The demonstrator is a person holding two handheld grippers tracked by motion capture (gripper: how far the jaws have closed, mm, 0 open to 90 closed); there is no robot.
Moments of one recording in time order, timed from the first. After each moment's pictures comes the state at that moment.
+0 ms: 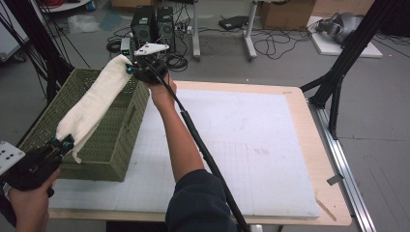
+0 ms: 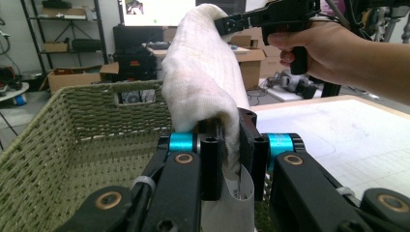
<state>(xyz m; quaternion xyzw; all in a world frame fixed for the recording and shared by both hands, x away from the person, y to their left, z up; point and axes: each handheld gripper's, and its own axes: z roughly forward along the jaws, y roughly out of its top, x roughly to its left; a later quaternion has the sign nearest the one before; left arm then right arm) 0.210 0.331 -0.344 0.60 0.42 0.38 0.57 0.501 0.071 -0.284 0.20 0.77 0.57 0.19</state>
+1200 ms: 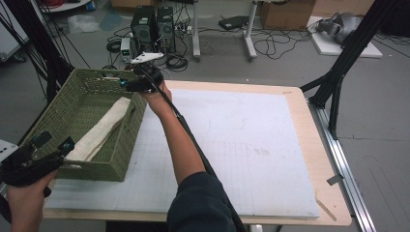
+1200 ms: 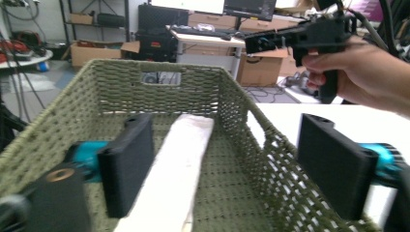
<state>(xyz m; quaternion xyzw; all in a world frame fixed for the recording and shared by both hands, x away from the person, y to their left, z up) 0.218 0.341 -0.345 0.57 0.49 0.36 0.55 0.499 0.081 -0.313 0.23 0.79 0.55 0.16</state>
